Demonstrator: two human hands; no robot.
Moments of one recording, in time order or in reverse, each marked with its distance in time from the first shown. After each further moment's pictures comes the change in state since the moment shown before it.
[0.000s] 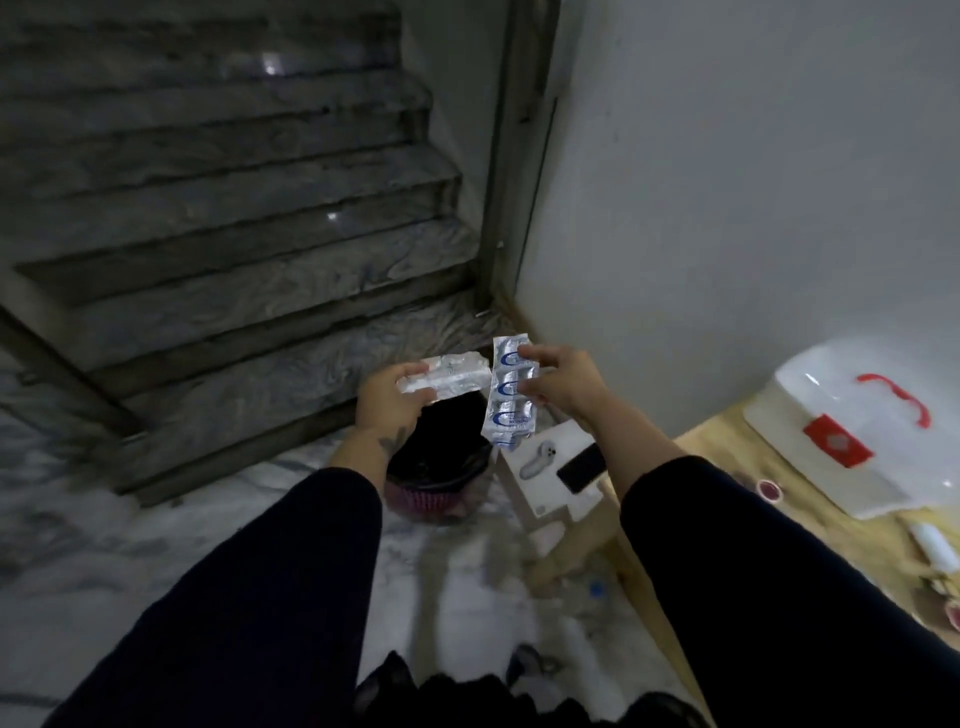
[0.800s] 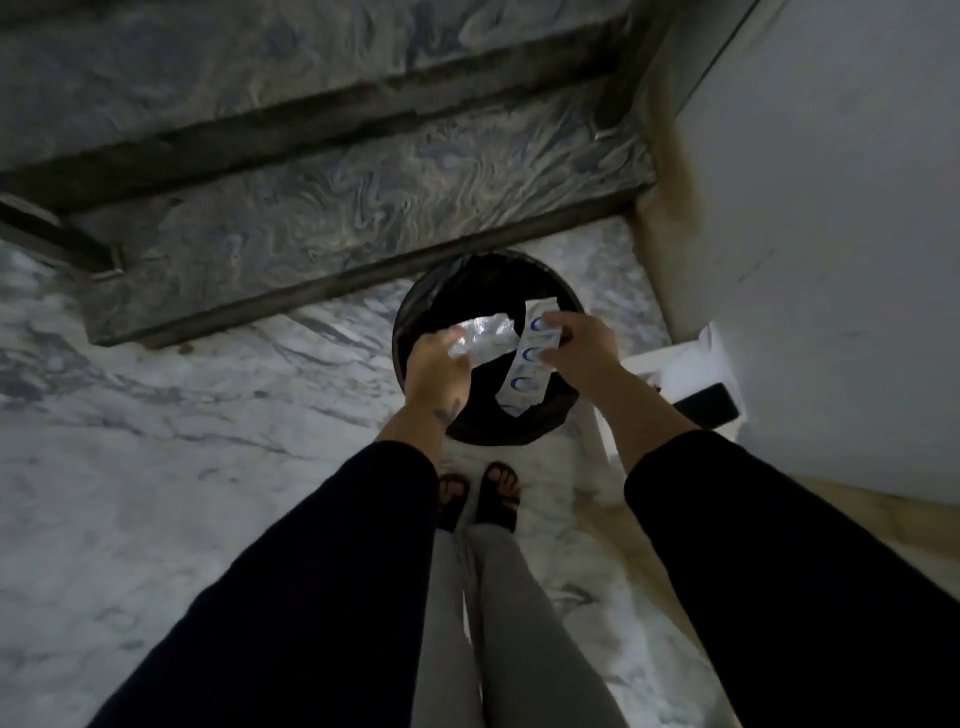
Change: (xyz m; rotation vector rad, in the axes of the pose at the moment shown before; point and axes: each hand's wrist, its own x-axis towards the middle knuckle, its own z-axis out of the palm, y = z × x) left_hand 0.228 -0.189 0.085 0.158 -0.062 -0.476; right_hand 0.293 0.141 0.175 -0.313 -0.273 0.277
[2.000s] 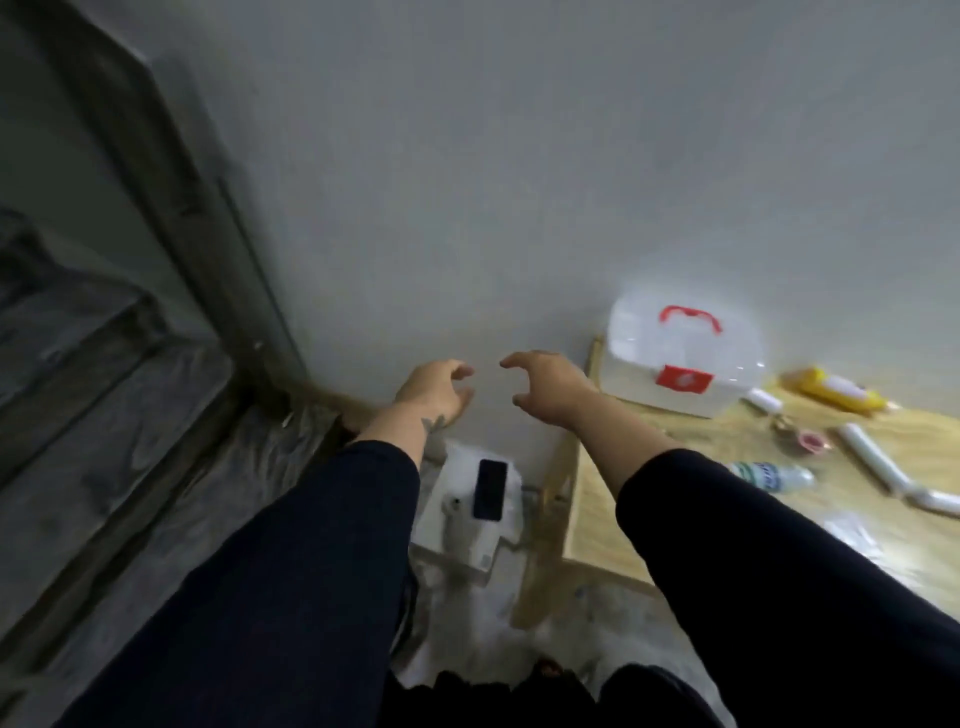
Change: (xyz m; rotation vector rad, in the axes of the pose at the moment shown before) left_hand -0.230 0.283 0.087 0.760 -0.618 1.042; right_hand -0.315 0.046 -0.235 -0.160 0.667 0.184
